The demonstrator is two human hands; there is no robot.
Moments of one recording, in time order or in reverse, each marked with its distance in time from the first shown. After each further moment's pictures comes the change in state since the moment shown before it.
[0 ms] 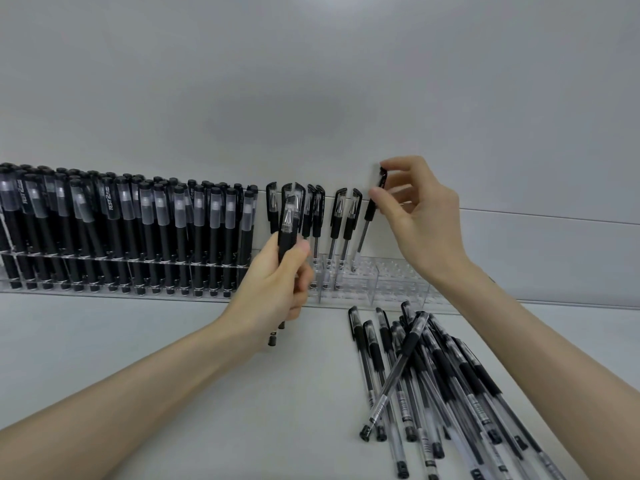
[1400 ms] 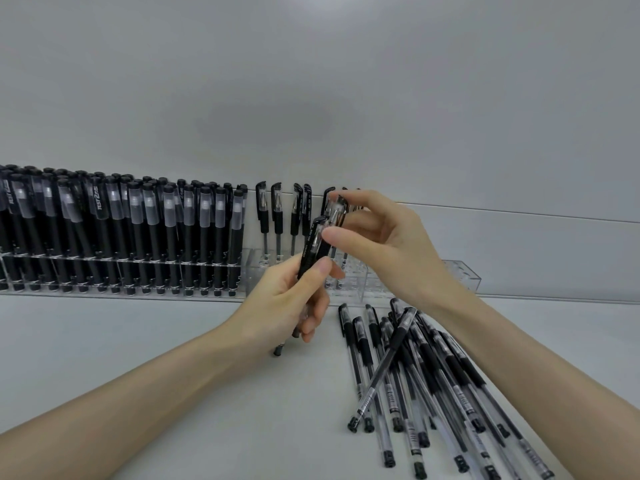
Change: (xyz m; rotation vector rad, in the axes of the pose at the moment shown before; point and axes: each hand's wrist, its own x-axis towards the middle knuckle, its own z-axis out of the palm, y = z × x) left_hand -0.009 -0.008 0.011 0.042 -0.251 0.086; right_hand -0.033 -0.039 -0.008 0.450 -0.371 0.215
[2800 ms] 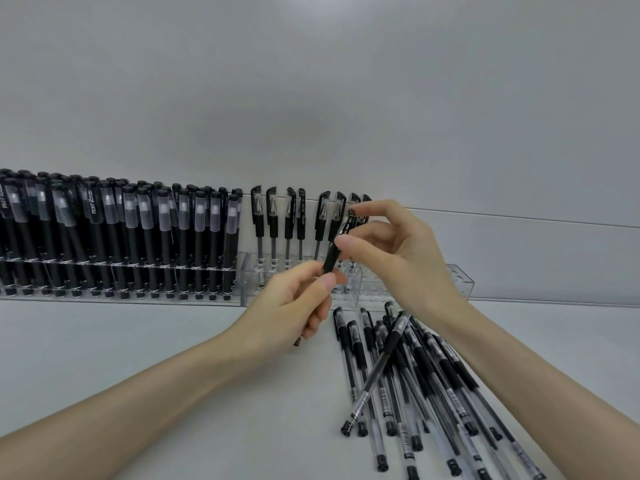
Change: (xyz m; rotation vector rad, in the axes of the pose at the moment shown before) left_hand 0.001 -0.001 0.007 0.084 -0.005 -0.004; right_hand -0.013 0.004 -0.007 -0.031 0.133 0.037
